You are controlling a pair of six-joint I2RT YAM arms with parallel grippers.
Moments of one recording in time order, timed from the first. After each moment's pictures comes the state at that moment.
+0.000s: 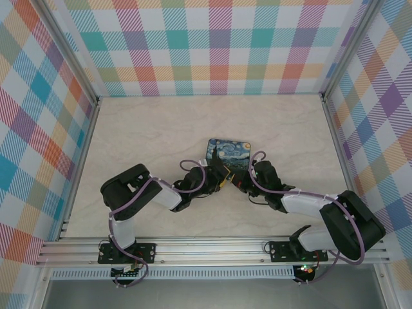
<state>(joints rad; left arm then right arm) -0.88 1.87 0.63 0.91 0.04 -1.58 0.60 1.32 0.37 0.34 -0.27 1.09</state>
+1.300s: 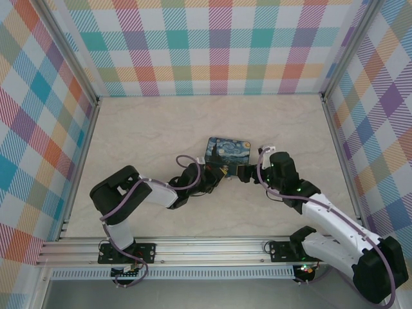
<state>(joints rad) -0.84 1.78 0.64 0.75 0.07 -1.49 0.53 0.93 0.56 -0.20 -0.03 0.29</state>
